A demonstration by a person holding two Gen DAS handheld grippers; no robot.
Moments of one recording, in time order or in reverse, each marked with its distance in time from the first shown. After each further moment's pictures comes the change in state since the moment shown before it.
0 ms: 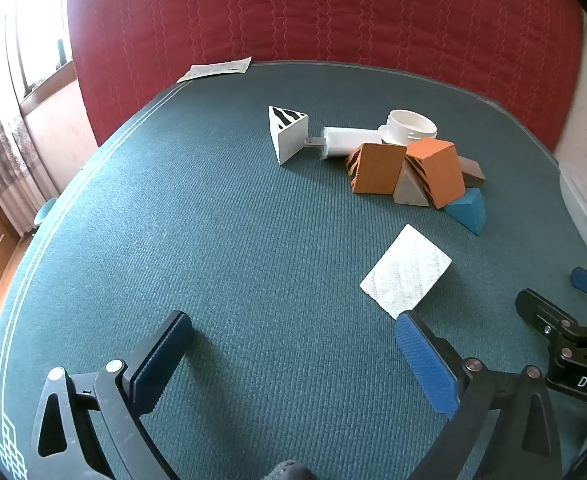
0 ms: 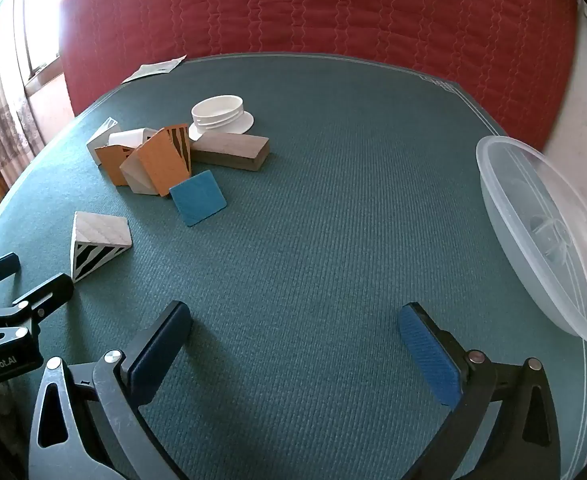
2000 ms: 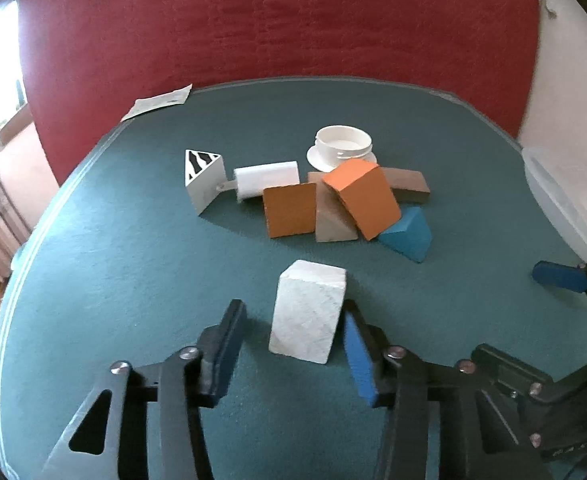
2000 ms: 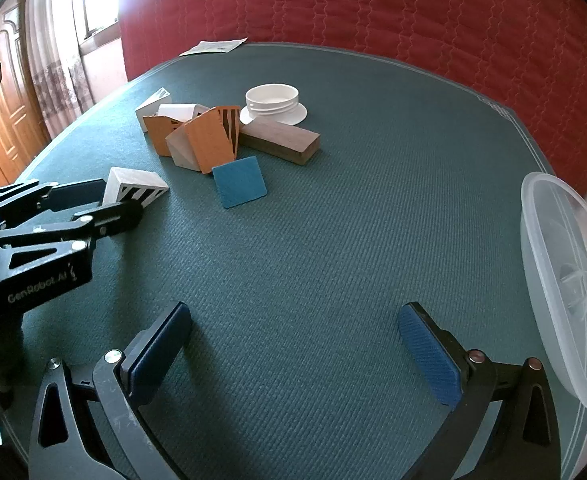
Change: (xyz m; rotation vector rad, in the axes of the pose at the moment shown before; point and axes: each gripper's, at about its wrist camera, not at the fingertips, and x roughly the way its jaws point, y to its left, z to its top) left arm 0.008 -0.038 0.027 0.127 -0.048 -0.105; right arm 0.000 -0.003 0.004 -0.194 0.026 0.139
